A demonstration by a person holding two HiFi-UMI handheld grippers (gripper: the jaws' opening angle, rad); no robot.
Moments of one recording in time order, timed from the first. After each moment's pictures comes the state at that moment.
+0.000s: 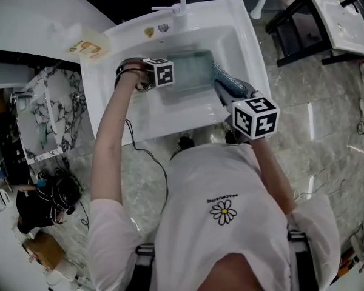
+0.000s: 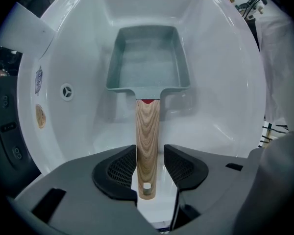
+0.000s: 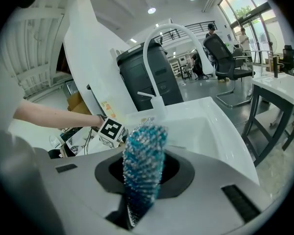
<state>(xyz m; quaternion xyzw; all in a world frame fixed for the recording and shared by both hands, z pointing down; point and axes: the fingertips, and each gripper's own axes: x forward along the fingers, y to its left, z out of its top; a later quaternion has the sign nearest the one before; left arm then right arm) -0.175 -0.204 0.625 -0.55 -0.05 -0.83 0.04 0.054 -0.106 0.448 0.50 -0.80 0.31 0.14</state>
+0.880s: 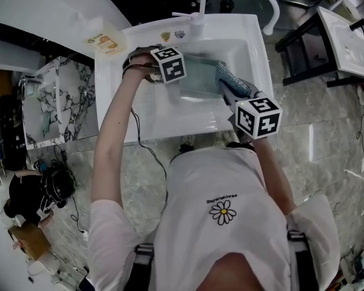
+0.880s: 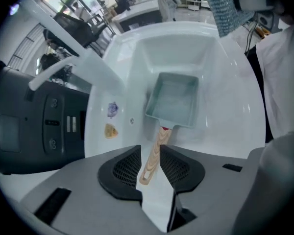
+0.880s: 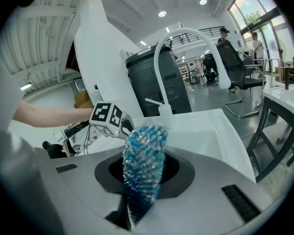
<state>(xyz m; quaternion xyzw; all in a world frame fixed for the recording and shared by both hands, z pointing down) -0.118 -0.251 0.541 -0.67 0.10 -0.72 0.10 0.041 -0.130 0.425 0.48 -0.83 0.26 0.14</state>
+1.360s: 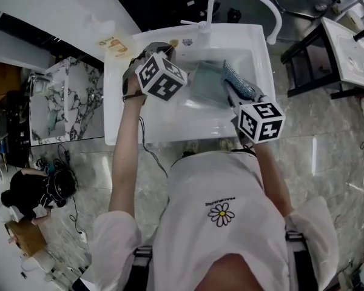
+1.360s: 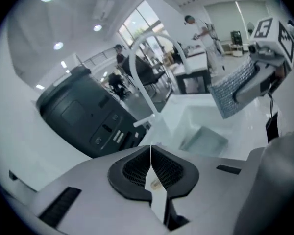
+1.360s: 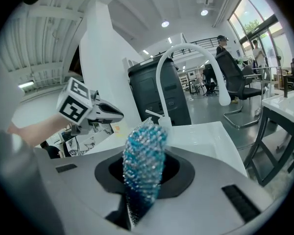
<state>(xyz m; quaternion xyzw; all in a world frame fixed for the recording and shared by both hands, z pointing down) -0.092 -0.251 0.382 -0.79 0.37 -0.48 0.11 0.045 -0.140 0.398 0.50 -0.83 0.22 0.11</state>
